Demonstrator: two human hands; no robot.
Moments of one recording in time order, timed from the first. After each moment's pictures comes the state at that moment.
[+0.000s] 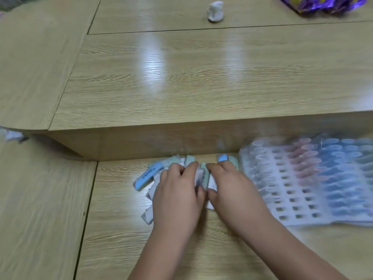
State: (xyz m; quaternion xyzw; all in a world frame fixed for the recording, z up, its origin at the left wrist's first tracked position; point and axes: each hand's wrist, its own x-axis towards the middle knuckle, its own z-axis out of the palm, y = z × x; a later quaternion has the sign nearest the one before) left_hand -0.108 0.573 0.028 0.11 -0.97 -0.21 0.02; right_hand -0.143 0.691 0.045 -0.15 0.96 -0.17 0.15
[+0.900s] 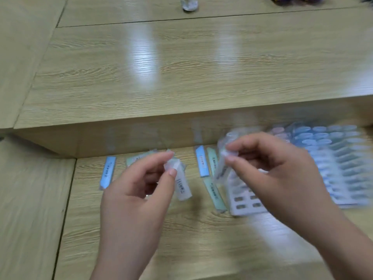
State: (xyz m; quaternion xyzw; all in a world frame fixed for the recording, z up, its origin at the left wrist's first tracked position) left_hand -0.074 0.581 0.100 0.17 -0.73 -0.64 0.14; right_hand -0.139 0.767 0.121 -0.12 0.86 -0.50 0.00
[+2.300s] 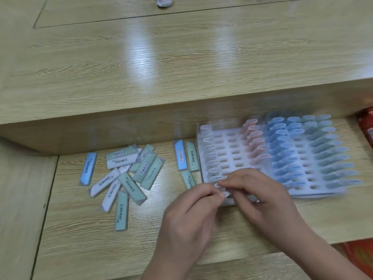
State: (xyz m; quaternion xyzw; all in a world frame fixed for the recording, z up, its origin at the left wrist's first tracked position) left_hand -0.059 0.671 0.021 -0.15 -0.85 -0.45 0.22; right_hand -0.109 0.847 0.031 -0.25 0.86 -0.45 -0.04
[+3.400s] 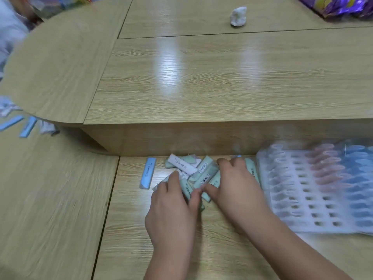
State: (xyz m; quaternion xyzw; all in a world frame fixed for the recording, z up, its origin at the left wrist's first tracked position) left_hand -0.071 0.557 0.033 0.31 -0.93 -0.20 0.00; right_hand -0.145 0.664 0.047 -0.09 0.97 -0.16 0.17
